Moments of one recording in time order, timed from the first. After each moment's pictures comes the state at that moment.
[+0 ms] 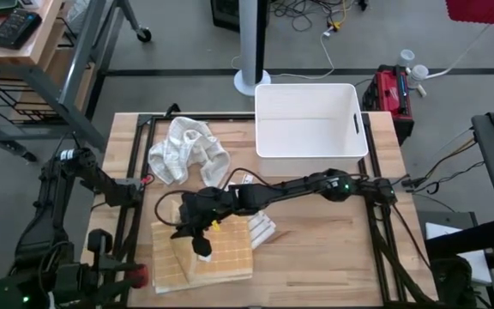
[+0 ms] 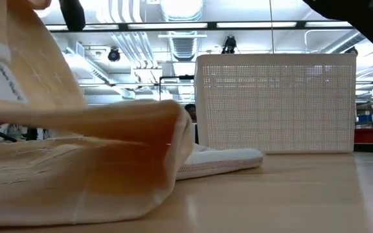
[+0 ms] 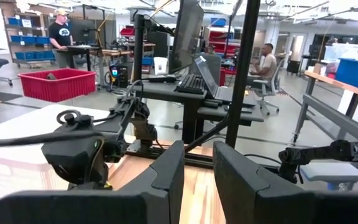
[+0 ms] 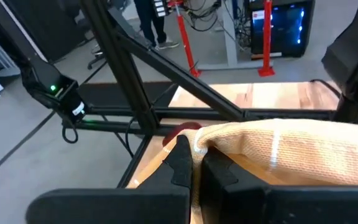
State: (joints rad) left arm -1.38 1.49 1.60 -0.25 -1.57 -0.28; right arm 0.17 2.44 2.35 -0.17 -0.27 0.19
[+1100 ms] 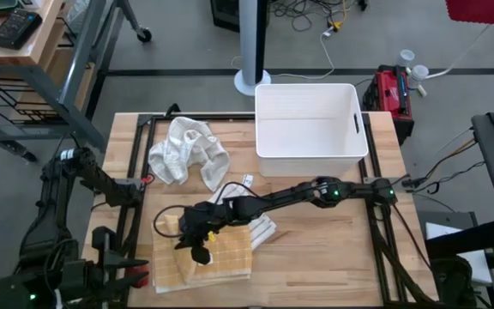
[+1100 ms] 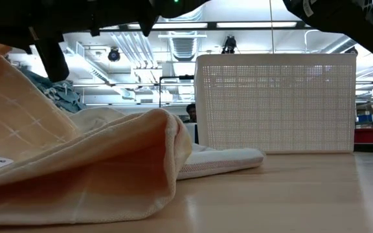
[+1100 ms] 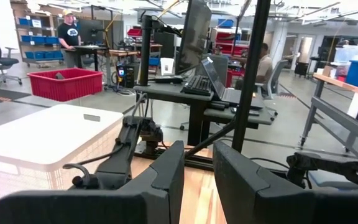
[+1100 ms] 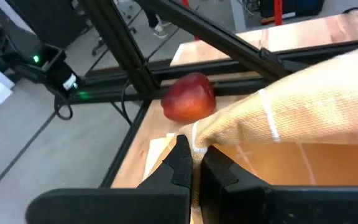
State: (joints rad) left arm -1.35 1.49 1.60 -0.25 -1.57 -0.28; right arm 0.19 2.58 2.34 -0.10 -0.29 0.28
